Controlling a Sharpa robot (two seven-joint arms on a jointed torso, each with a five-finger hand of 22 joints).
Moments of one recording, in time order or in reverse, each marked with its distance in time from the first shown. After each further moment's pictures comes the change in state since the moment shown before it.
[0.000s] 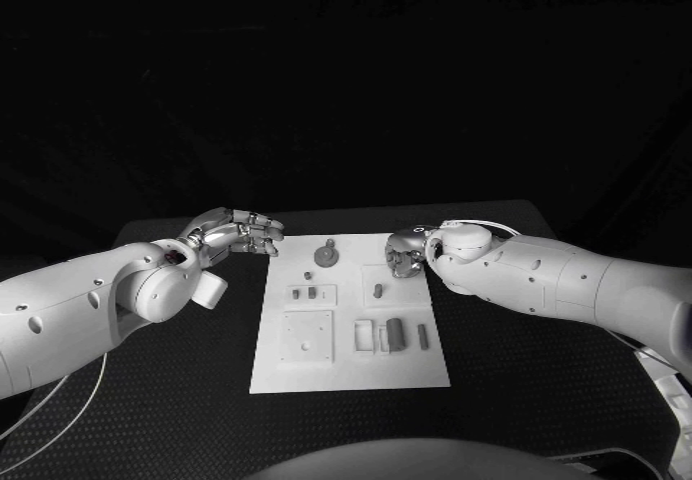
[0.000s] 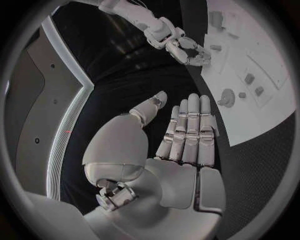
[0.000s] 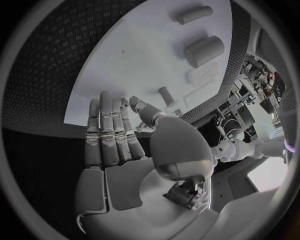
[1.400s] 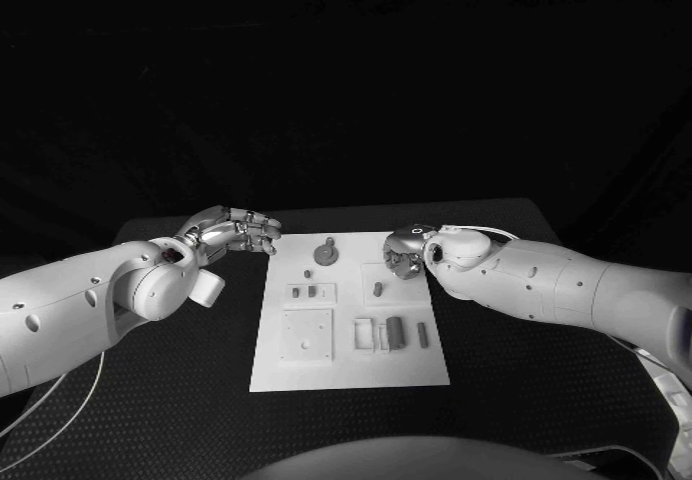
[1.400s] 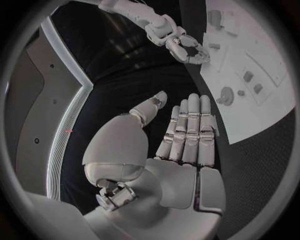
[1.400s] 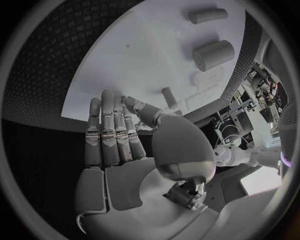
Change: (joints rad) left arm 0.000 -0.004 0.000 -0.006 0.000 0.000 -0.002; left_hand 0.000 0.000 0.000 0.000 0.000 -0.004 0.003 0.000 -0.001 -0.004 0.004 0.000 -0.002 0.003 0.003 -0.004 0.007 0.000 0.000 0.000 0.000 -0.005; right arm -0.021 0.001 -0.004 0.002 -0.066 -0.097 0.001; right_hand 0.015 -0.020 0.187 -0.002 0.000 0.101 -0.035 0.034 0.002 0.098 -0.030 0.006 0.006 0.041 -0.023 -0.017 0.048 0.000 0.038 -0.009 0.022 0.001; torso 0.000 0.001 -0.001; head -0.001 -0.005
